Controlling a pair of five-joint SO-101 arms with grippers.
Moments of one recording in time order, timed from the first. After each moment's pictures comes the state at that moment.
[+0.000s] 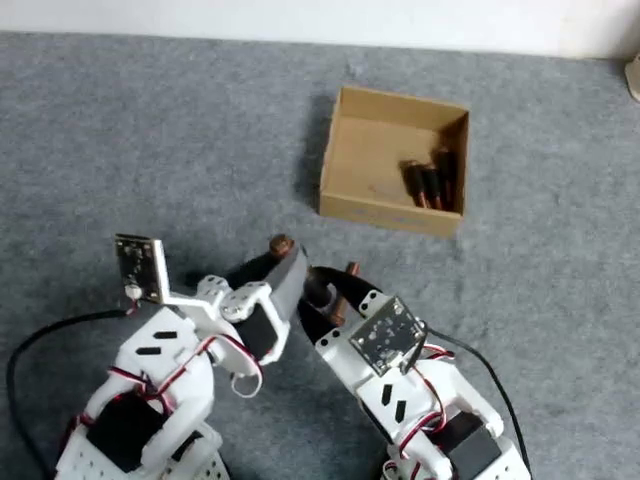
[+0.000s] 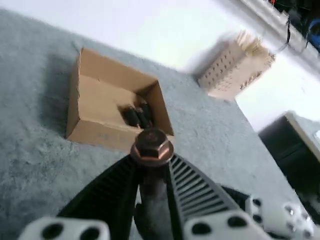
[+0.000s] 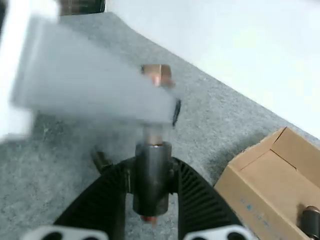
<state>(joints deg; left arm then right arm) 28.4 -90.8 66.1 49.3 41.5 -41.1 -104.6 77.9 44.2 13.8</state>
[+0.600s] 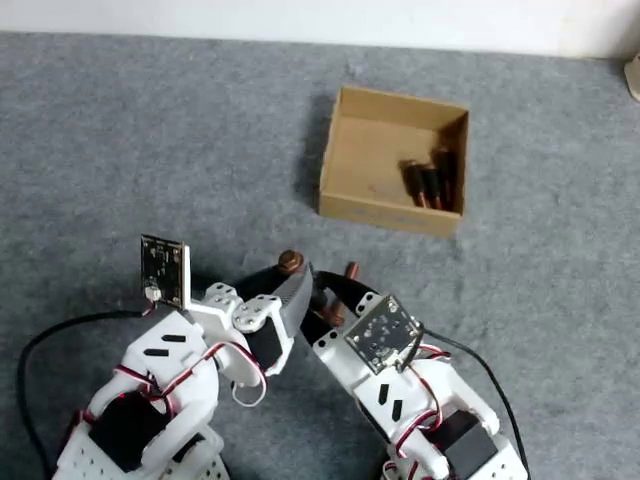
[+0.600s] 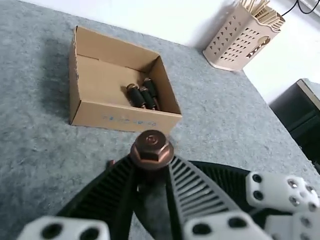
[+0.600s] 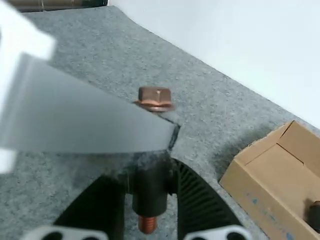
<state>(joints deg) 32.7 -90.9 66.1 54.4 36.6 -41.0 -104.6 79.4 44.1 13.5</state>
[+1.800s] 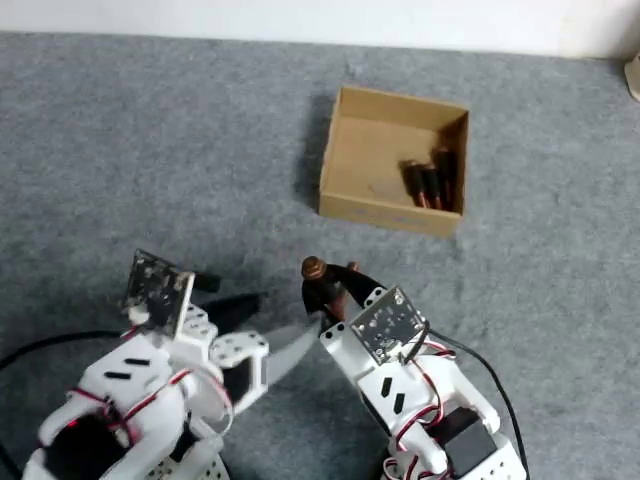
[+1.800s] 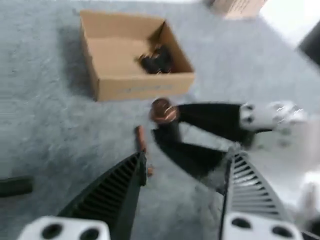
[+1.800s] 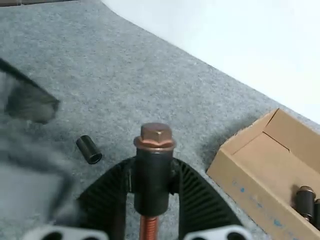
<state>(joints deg) 32.0 -90.8 52.5 76.9 22.5 -38.8 -104.7 81.2 43.9 13.4</state>
